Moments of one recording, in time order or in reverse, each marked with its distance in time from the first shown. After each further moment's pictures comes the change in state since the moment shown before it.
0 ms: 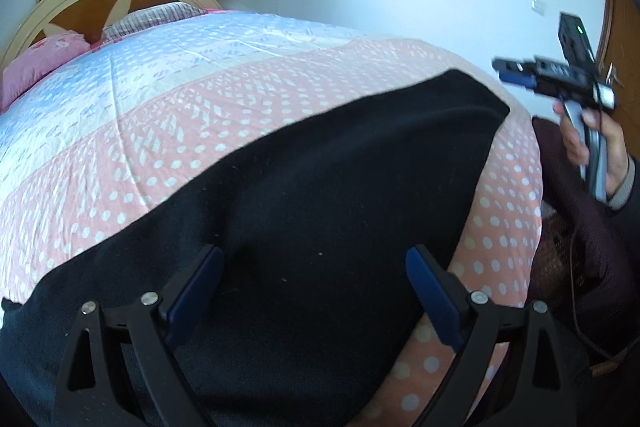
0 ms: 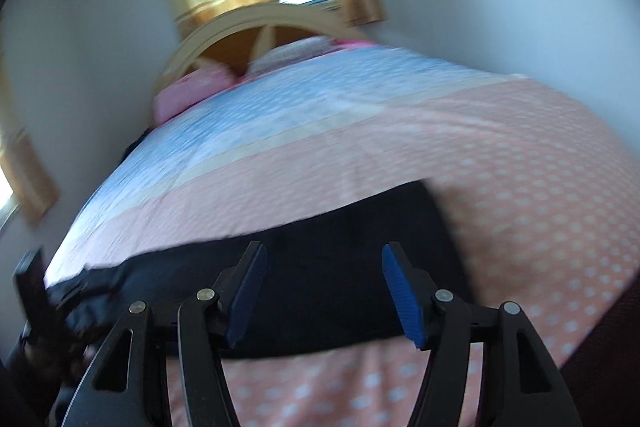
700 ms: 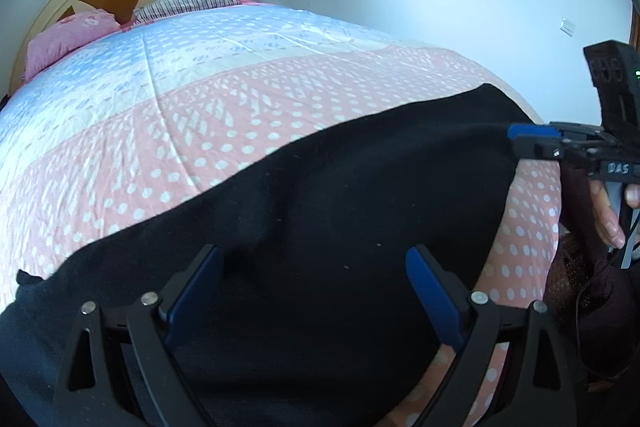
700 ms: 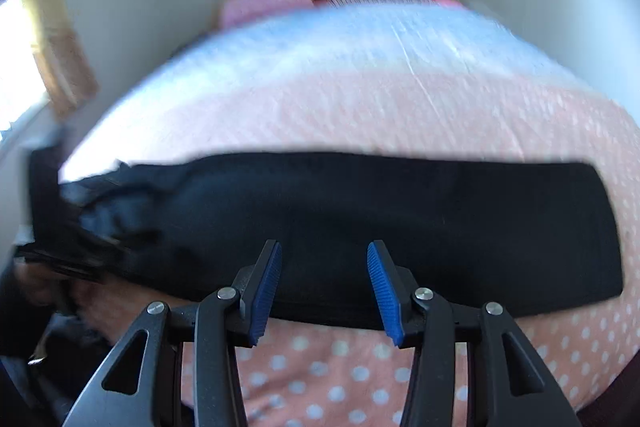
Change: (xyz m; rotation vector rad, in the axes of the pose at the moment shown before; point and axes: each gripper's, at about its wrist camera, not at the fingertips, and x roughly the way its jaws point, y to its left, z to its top) left arm -0.003 0.027 -0.004 -0.076 0.018 0.074; right arm 0.087 0.088 -0.034 -0.160 0.313 -0.001
